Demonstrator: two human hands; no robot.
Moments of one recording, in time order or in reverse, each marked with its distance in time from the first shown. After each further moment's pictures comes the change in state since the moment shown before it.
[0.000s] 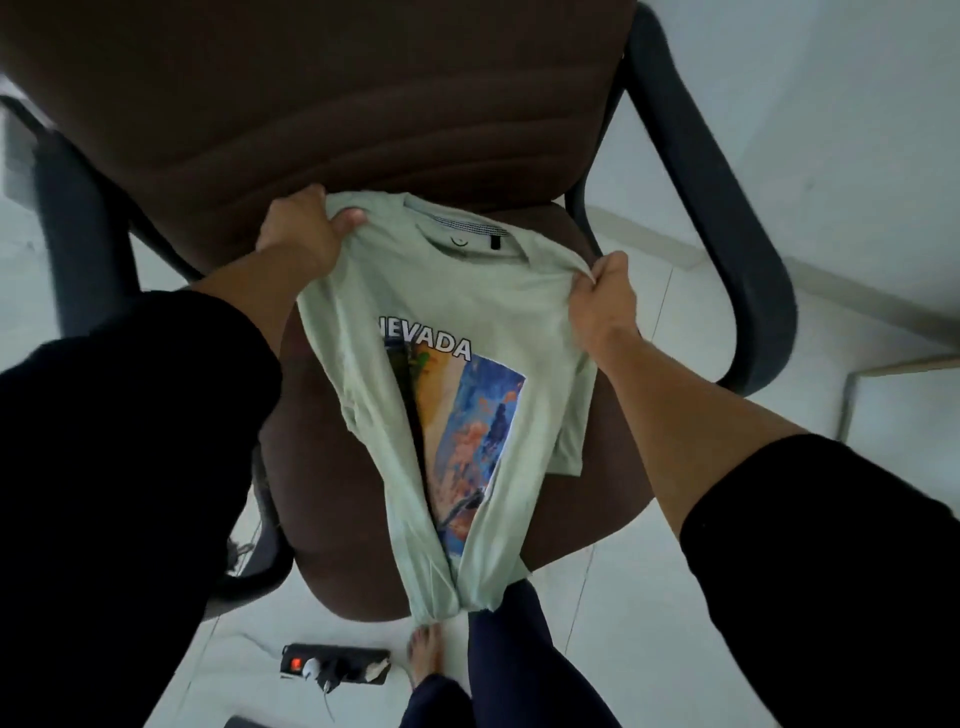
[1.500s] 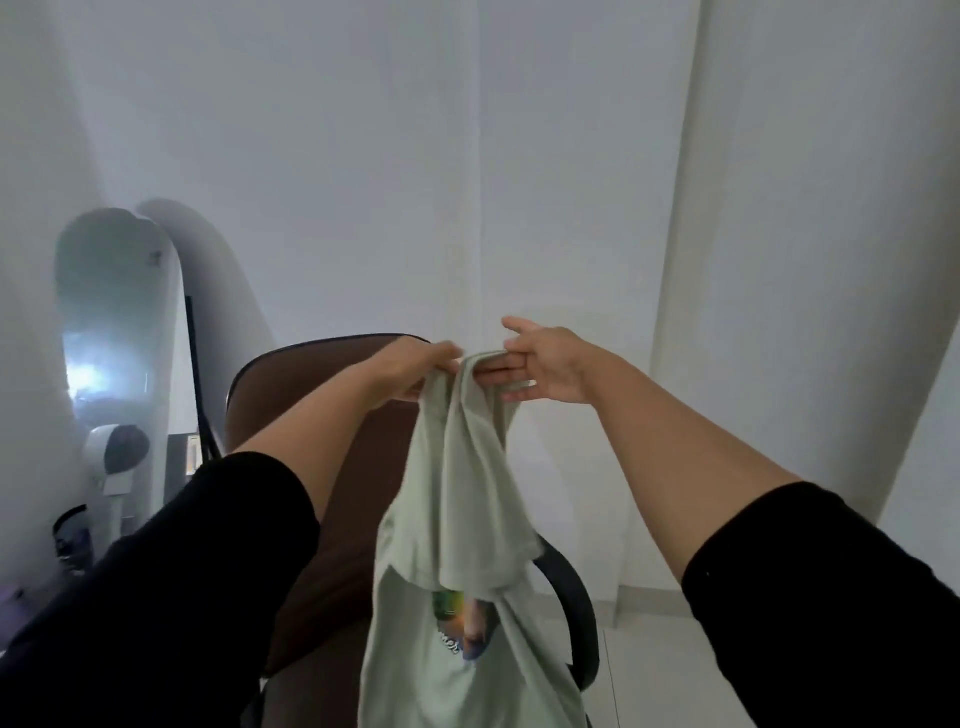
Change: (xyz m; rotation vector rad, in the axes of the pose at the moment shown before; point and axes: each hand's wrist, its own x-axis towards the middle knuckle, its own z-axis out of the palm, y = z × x) left_hand -0.432 0.192 -0.352 -0.626 -0.065 0.698; right_hand -0.372 -0.208 -0.369 0.487 -0.385 -0.585
